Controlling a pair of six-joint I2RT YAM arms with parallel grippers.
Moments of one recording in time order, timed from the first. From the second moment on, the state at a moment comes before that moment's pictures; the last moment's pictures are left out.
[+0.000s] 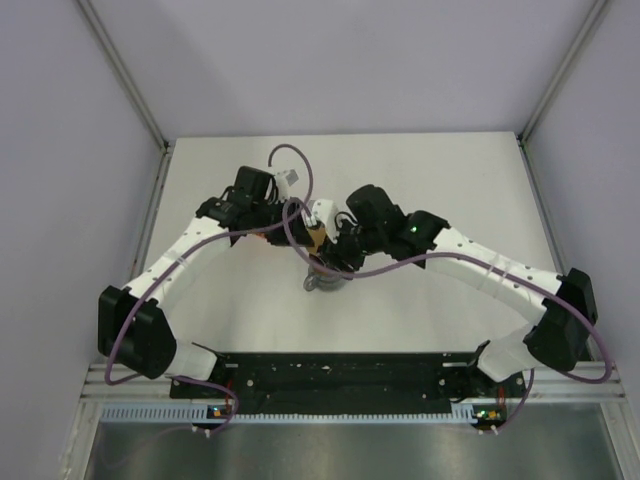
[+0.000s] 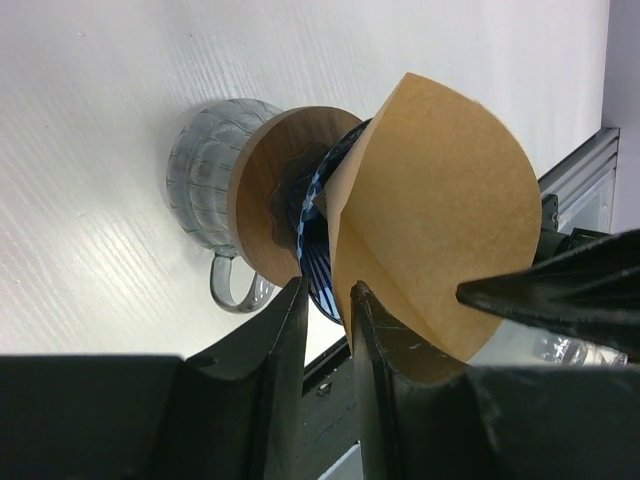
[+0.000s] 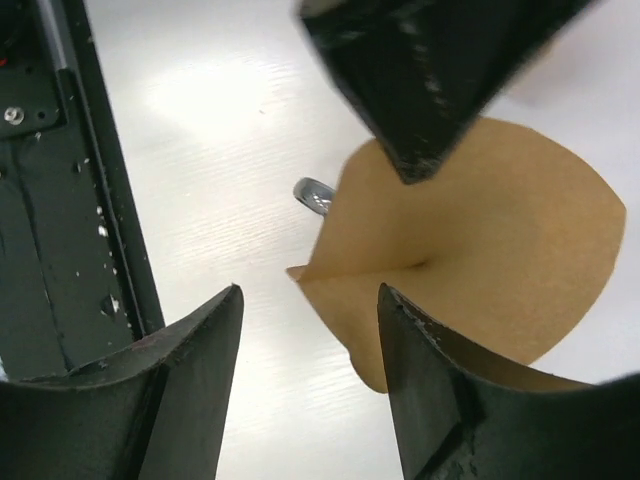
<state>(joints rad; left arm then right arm) -0.41 1.41 1.19 -0.64 0.50 -0.43 0.90 1.47 1.33 -0.59 -0.28 -0.22</state>
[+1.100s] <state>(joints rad) -0.41 1.43 1.20 -0.66 0.48 -0.43 0.86 1.47 1.22 -0.52 -0.51 -0.55</state>
